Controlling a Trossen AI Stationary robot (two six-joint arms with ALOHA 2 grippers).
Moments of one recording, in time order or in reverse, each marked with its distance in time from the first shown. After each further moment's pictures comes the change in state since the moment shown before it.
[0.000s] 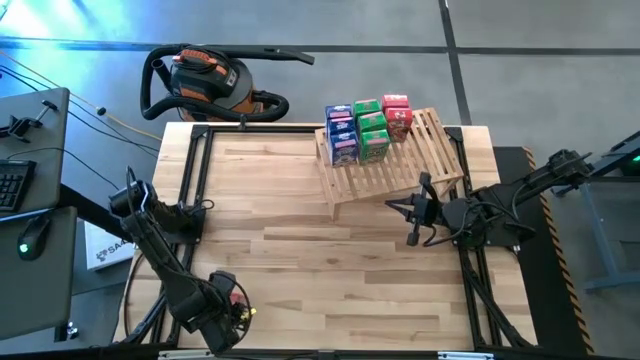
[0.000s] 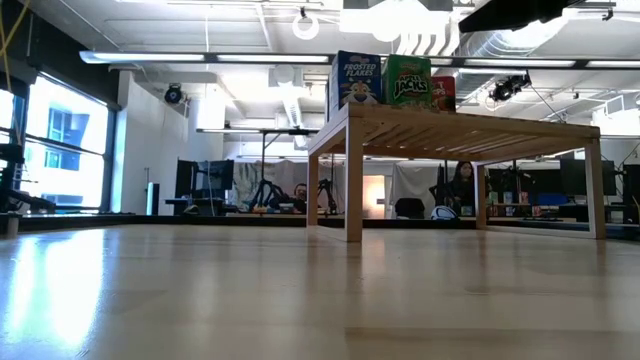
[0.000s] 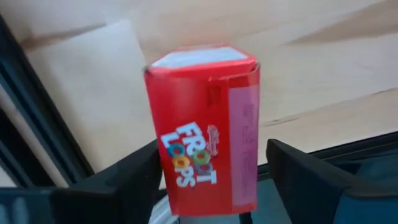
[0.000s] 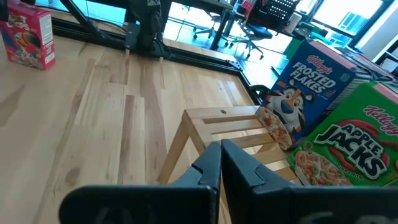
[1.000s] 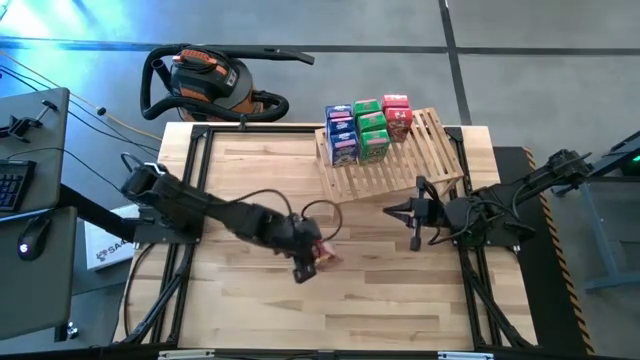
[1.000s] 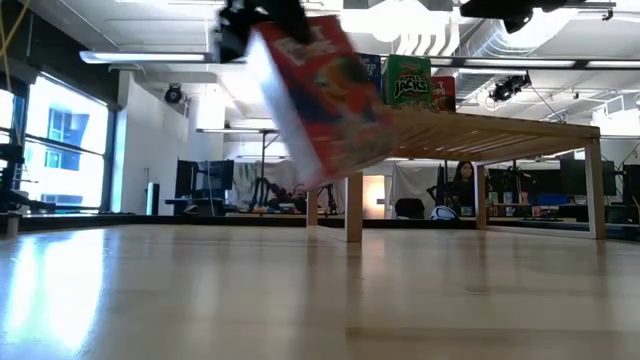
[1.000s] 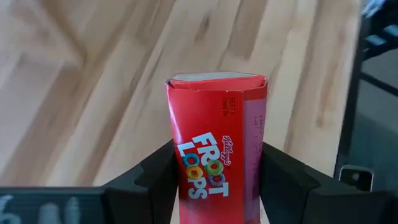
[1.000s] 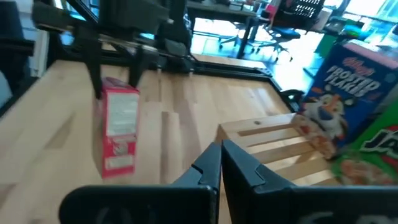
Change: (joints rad) left arm 0.604 -0.043 0.009 0.484 -0.160 1.520; right arm 0.001 0.000 0.001 0.049 -0.118 0.093
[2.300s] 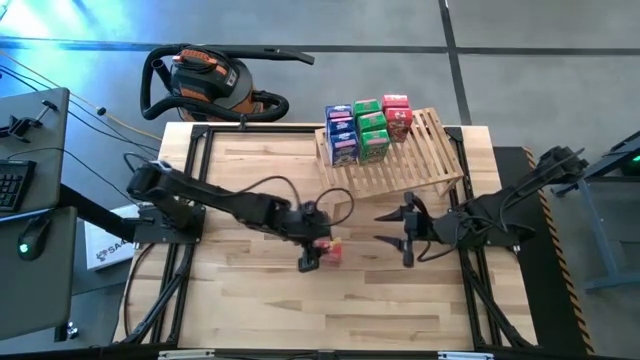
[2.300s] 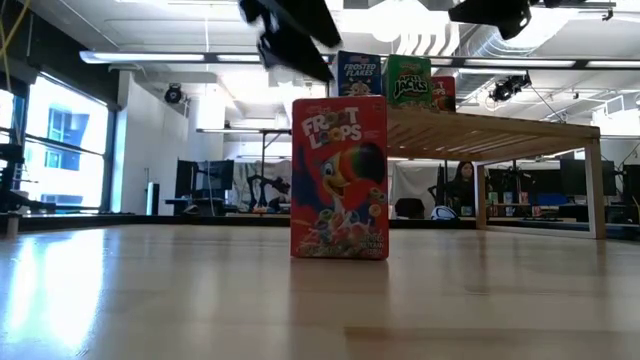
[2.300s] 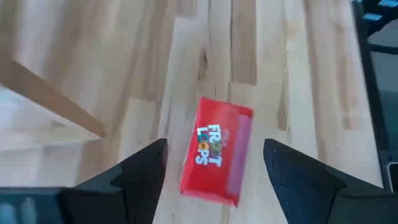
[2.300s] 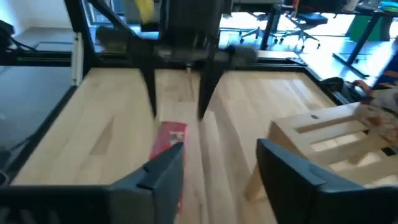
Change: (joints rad) left arm 0.108 0.043 0.000 0.139 0.073 0.385; right arm 0.078 0.144 0.000 0.116 -0.015 0.145
